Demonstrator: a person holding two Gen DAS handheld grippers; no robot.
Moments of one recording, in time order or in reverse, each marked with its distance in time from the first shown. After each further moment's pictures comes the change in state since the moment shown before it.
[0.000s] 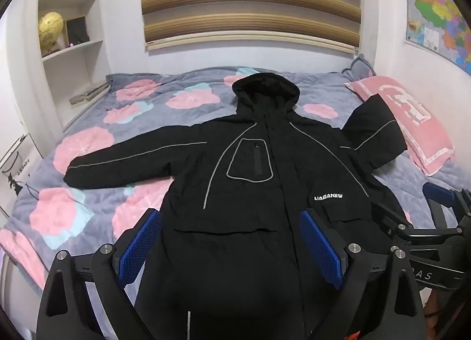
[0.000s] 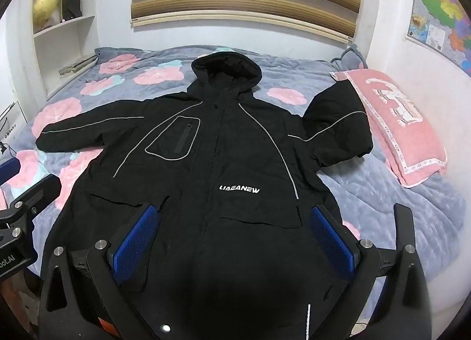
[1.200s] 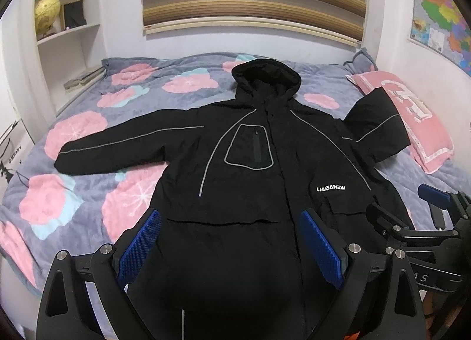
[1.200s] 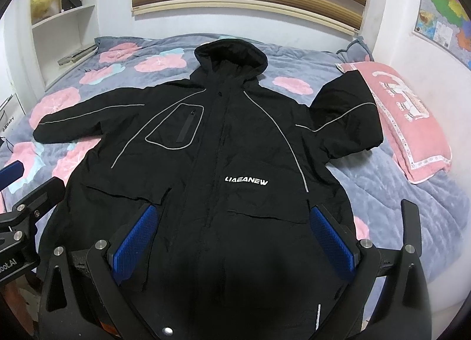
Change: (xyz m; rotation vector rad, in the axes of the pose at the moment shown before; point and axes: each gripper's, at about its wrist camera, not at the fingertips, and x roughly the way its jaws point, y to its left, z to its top) left arm 0.026 0.006 -0.008 -0.027 0.045 -0.028; right arm 0.025 0.011 -0.003 -0.012 0.050 0.002
